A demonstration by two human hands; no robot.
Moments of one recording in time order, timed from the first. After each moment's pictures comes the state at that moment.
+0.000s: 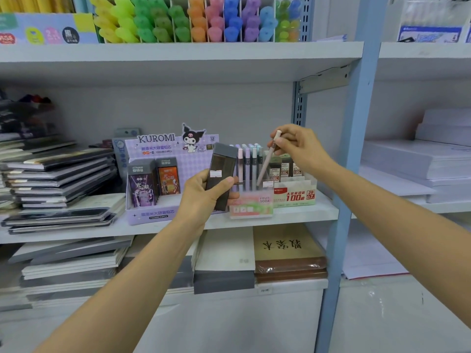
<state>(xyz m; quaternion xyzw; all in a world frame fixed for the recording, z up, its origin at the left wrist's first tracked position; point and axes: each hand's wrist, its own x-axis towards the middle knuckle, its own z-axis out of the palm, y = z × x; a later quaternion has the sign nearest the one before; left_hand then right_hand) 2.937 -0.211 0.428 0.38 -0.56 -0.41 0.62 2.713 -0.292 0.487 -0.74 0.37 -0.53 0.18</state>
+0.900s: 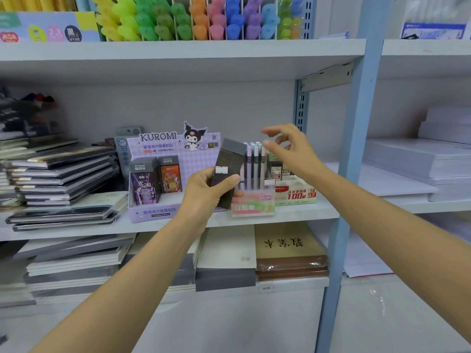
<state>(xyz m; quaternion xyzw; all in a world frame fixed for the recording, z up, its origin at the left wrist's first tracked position) 2.936 -0.209 0.430 0.37 -0.58 -0.40 0.61 2.731 -0.284 0.479 -0.76 0.39 -0.51 0.11</state>
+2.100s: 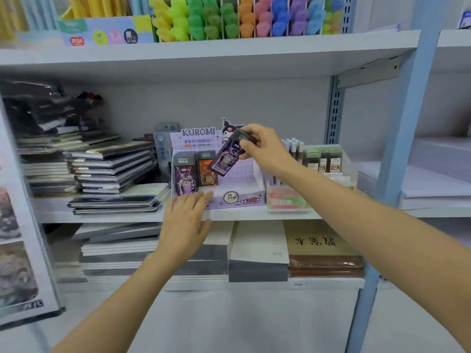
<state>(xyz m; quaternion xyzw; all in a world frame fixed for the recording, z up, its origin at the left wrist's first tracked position) 3.051 -0.186 0.364 0.62 -0.72 0.20 0.23 2.860 -0.265 0.486 -0.77 0.32 -0.49 0.23</state>
